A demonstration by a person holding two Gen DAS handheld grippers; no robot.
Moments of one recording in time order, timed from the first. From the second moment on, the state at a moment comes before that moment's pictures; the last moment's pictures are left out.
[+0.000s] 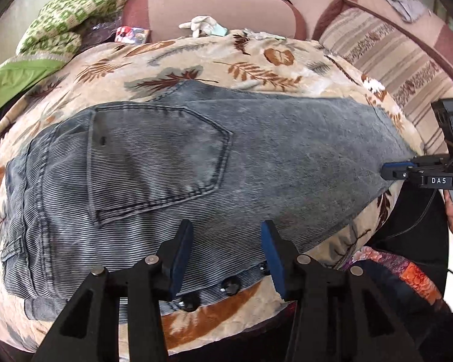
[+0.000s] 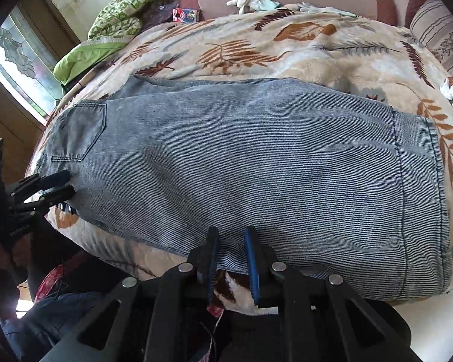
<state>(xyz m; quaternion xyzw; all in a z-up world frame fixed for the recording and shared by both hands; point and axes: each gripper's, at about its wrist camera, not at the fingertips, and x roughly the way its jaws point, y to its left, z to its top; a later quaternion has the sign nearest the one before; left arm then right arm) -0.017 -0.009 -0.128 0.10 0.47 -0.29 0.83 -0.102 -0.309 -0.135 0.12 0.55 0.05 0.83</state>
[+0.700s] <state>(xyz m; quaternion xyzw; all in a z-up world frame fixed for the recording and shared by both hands) 0.006 0.064 -0.140 0.11 0.45 -0.11 0.88 0.057 -0.200 -0.138 0.14 0.54 0.12 0.82</state>
